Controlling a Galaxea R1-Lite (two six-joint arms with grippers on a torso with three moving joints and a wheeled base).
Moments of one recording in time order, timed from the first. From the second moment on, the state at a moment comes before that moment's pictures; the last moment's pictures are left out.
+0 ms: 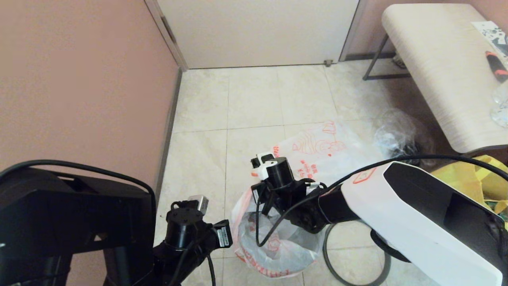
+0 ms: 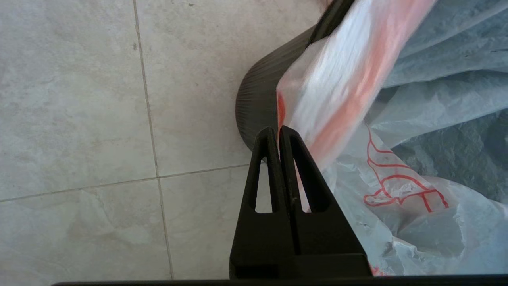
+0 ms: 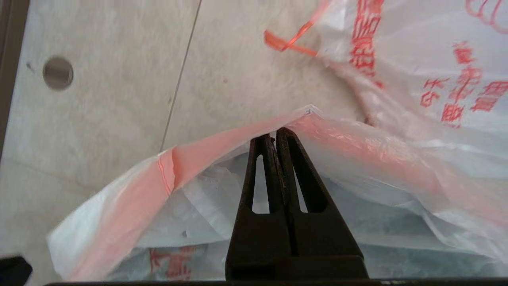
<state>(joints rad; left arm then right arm) -0.53 2.20 -0.33 -1.41 0.19 -0.39 0.75 2.45 -1.65 -0.41 -0.38 0.07</state>
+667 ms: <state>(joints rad) -0.53 2.20 -0.34 -1.41 0.18 -0.39 0.70 2.58 -1.90 -0.25 -0.32 -0.03</state>
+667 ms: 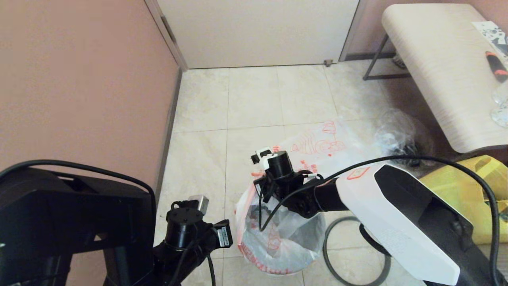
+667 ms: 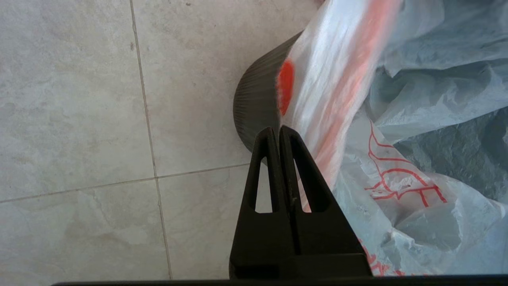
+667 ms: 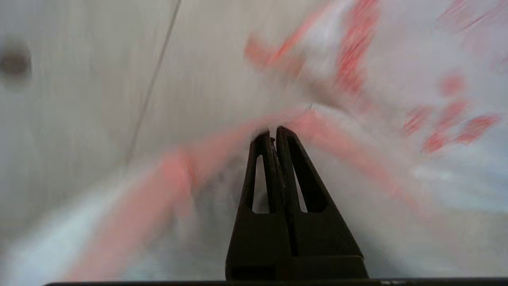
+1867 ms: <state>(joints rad) -0.61 2.16 -0.27 -1.41 0.01 -0.40 0.74 2.38 -1.57 -0.03 -0.30 -0.02</state>
